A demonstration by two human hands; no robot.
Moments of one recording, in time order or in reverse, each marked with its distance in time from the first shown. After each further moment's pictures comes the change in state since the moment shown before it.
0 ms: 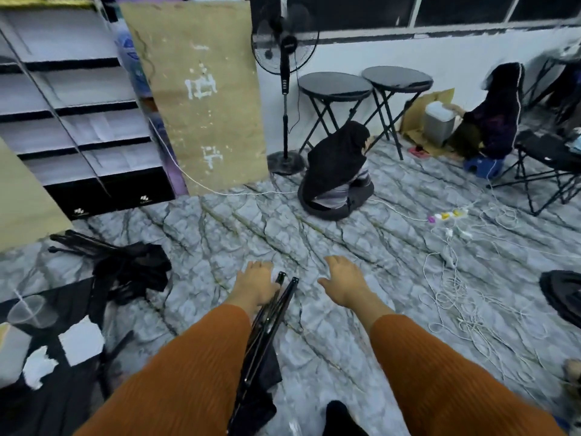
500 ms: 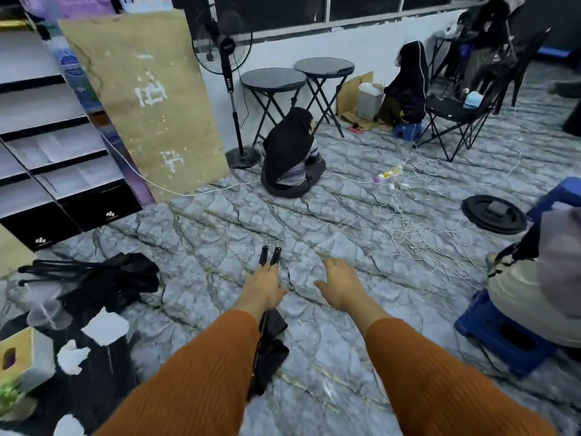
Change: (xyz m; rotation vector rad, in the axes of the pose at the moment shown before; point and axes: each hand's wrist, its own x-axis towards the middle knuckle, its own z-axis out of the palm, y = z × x) left_hand -0.215 -0.053 0.066 0.103 -0.075 0.258; right_hand -0.261 -0.085 0.087 0.131 0.063 0.238
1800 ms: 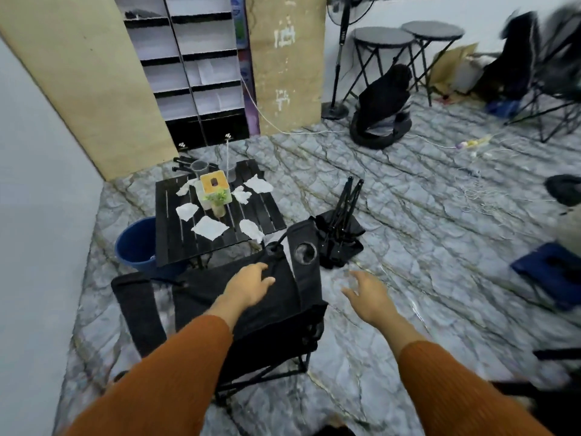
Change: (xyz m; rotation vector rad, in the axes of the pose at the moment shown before) left_hand -0.588 -0.357 0.205 -0.324 0.133 -0.197; right_hand -0.512 -0.218 0.310 0.124 -0.015 -0.121
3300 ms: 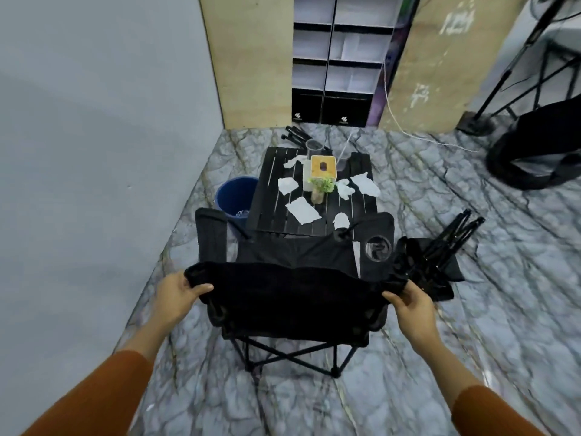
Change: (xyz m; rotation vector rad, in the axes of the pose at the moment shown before) left_hand -0.123 -0.268 -0.050 -0.613 0.698 -0.430; right_hand 0.093 -0.115 0.075 0.680 -0.091 -0.215
